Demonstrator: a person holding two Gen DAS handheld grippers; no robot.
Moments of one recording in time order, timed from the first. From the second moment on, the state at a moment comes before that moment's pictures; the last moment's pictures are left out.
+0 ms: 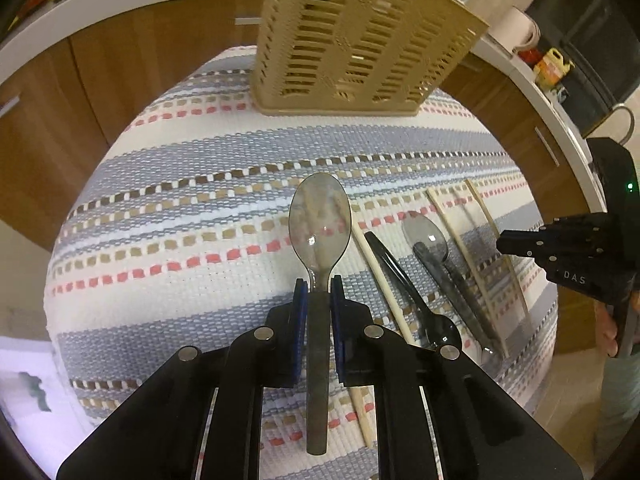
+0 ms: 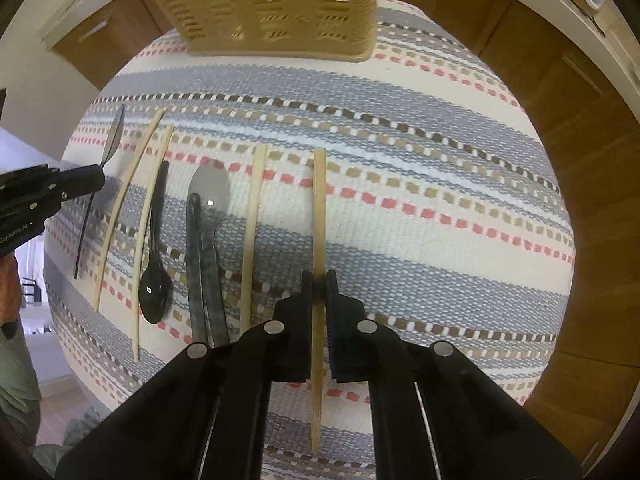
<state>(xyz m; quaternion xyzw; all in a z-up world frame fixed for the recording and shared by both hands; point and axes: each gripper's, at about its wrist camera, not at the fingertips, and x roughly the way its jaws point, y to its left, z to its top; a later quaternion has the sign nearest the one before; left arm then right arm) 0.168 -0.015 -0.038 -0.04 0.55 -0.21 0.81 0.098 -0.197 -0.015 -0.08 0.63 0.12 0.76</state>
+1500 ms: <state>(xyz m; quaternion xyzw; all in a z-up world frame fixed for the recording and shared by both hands) 0.142 0.042 0.067 -0.15 0.35 -0.25 0.89 0.075 -0.203 0.075 -0.01 0.47 0.19 0.86</state>
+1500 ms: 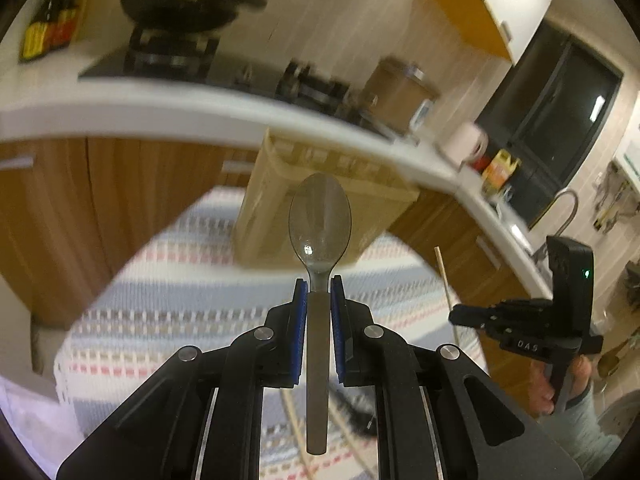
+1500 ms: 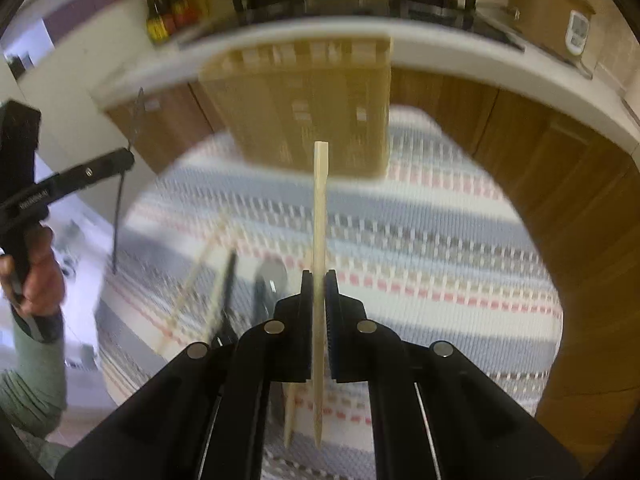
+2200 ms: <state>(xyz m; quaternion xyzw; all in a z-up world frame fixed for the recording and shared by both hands) 0.217 0.012 0.158 -0.17 0.11 -0.22 0.95 0.165 -0.206 0.198 0.06 0.19 0.17 0.97</state>
